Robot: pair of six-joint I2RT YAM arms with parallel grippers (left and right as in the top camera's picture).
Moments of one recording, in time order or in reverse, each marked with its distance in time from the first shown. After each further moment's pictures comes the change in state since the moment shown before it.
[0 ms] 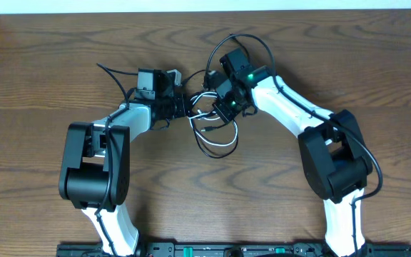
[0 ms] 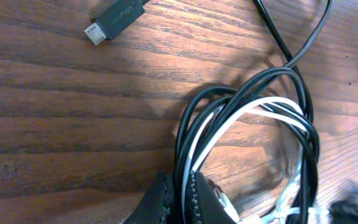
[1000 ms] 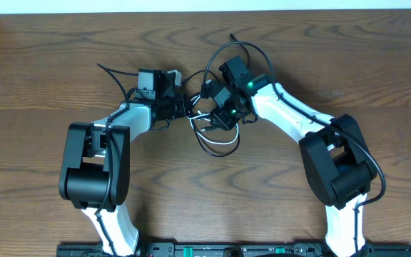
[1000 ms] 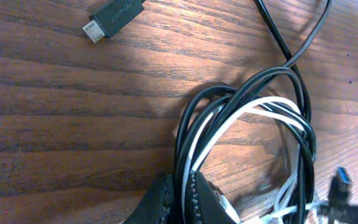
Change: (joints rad) left arm 0.000 0.000 0.000 -0.004 0.000 0.000; right arm 0.018 -0.040 -0.095 0.040 0.003 -0.080
